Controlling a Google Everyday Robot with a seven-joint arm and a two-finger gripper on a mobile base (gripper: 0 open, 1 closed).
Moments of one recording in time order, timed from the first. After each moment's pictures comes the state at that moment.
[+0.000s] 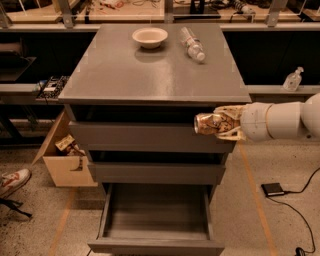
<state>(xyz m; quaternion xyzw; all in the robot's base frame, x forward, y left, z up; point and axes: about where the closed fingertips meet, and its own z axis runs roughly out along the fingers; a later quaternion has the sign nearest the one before) 0.577 -0.189 0.799 -0.73 0.51 -0.08 0.45</state>
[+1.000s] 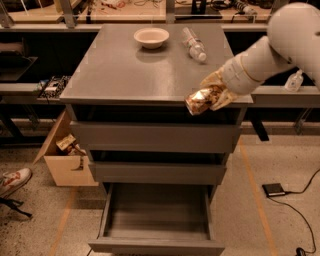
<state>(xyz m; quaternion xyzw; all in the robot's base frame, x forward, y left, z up) 0.630 -0.158 0.858 -0.85 0.43 -0.08 0.29</state>
